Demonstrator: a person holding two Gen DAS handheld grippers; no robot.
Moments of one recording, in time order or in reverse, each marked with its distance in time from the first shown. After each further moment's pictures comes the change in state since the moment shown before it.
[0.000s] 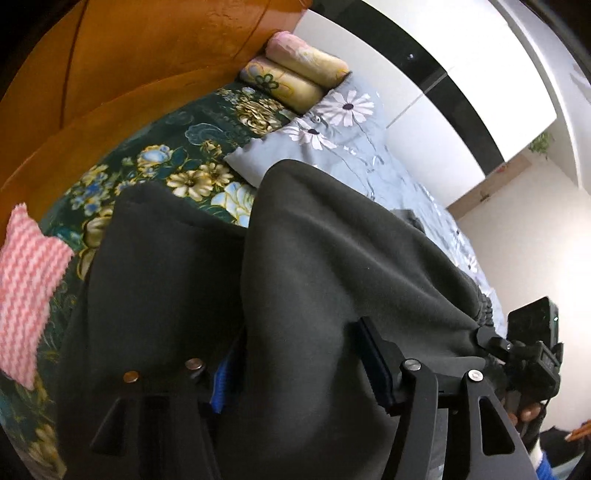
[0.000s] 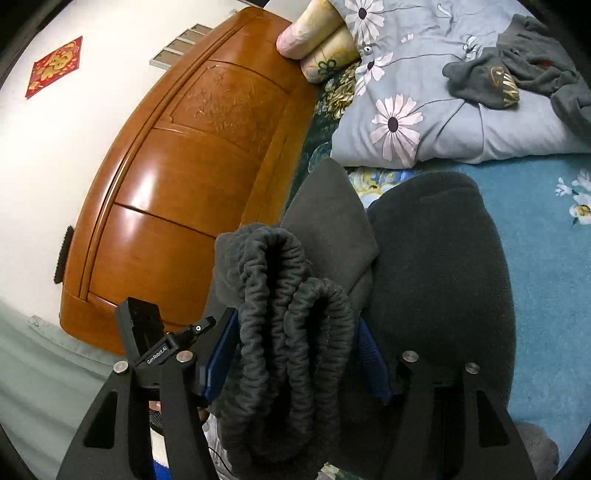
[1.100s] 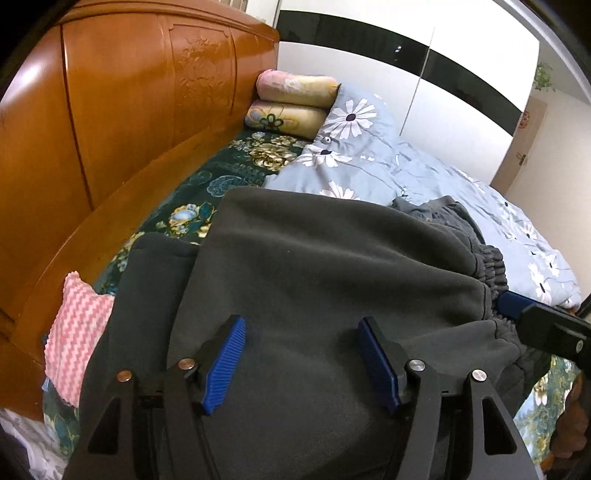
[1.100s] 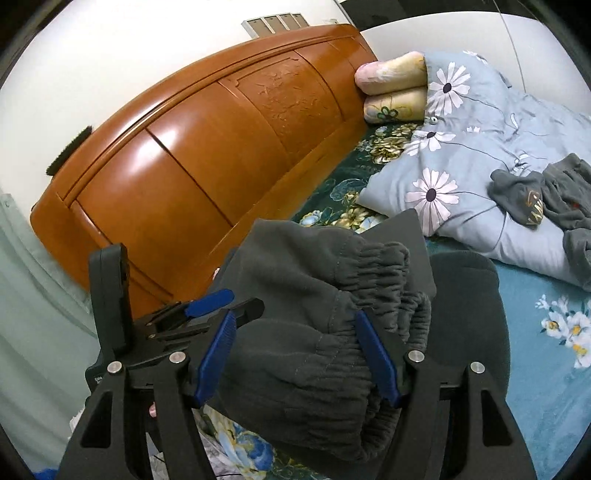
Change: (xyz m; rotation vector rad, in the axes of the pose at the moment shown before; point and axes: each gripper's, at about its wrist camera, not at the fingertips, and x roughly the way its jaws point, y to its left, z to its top) left arm 0.009 -0.060 -0.038 0.223 -0.152 0.300; right arm 0.006 0.084 -0.033 -0.440 -0.080 -0.164
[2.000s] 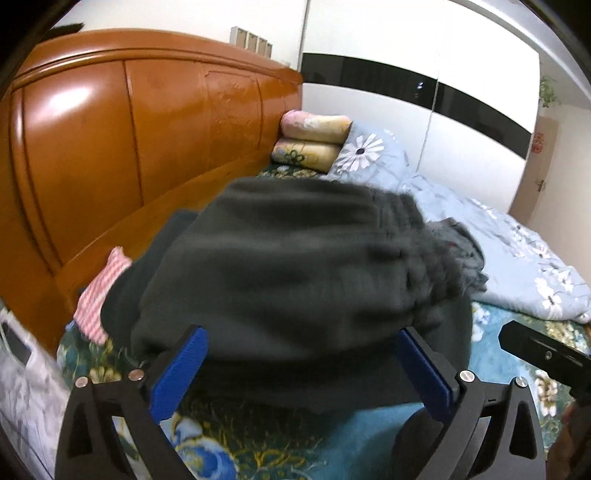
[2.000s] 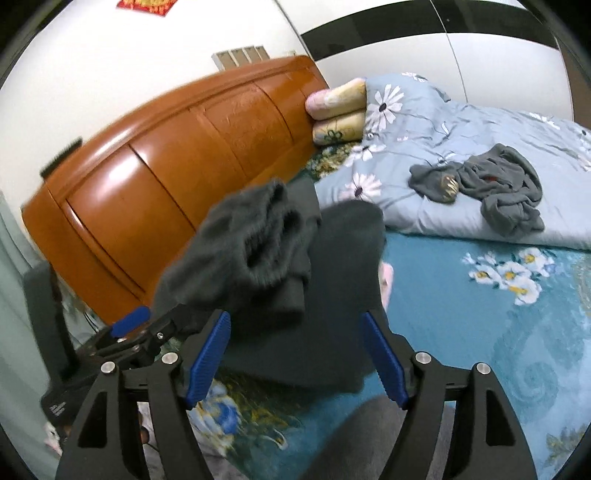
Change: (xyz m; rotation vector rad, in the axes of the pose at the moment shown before) left arm -0.084 -0.086 -0.114 -0.049 -0.181 0.167; right arm -0.105 -0.022 -0.107 0.045 -0.113 -0.161
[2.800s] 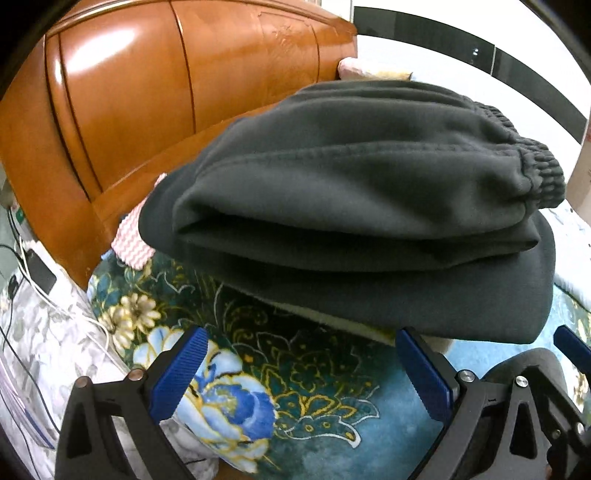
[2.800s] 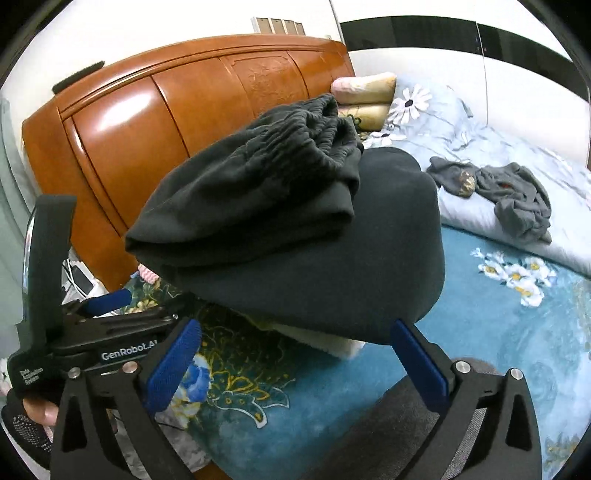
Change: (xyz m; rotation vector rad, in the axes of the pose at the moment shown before) left arm 0.030 0.027 -0.054 -0.083 0.191 0.179; right arm 0.044 0.036 -0.068 -0.196 0.038 -0.094
